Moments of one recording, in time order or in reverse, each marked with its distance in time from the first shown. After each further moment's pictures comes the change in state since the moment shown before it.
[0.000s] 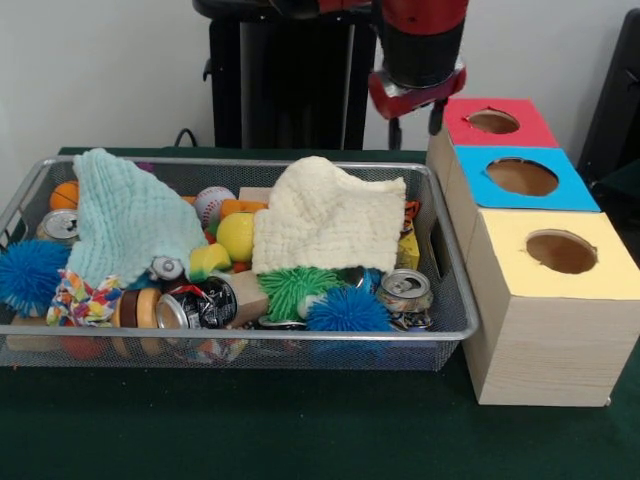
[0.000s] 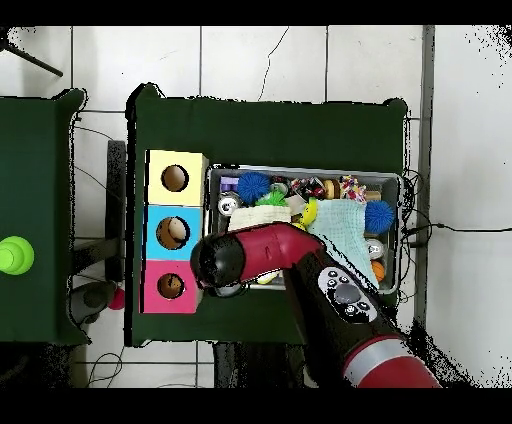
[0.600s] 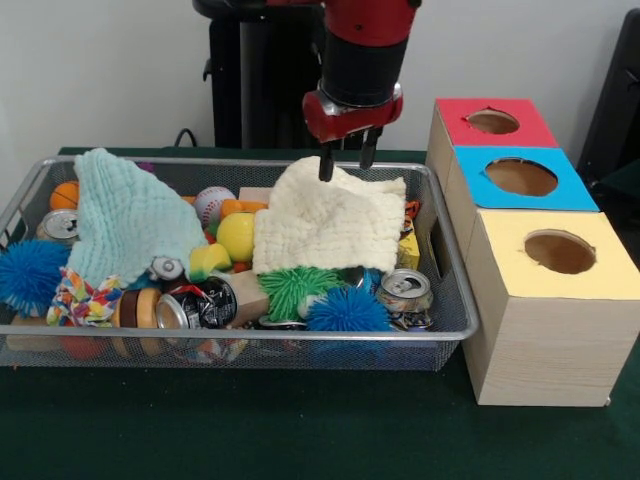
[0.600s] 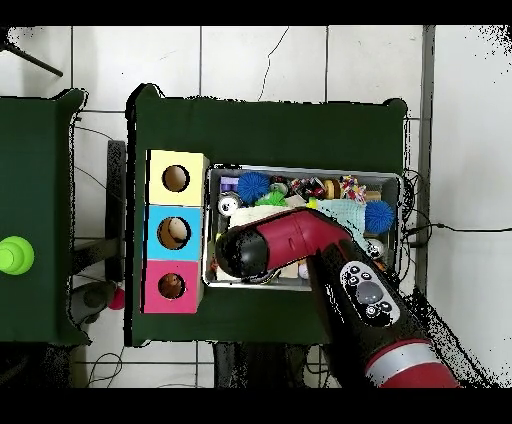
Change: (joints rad) arm -0.046 -0.002 -0.016 -0.099 -0.219 0.000 0.000
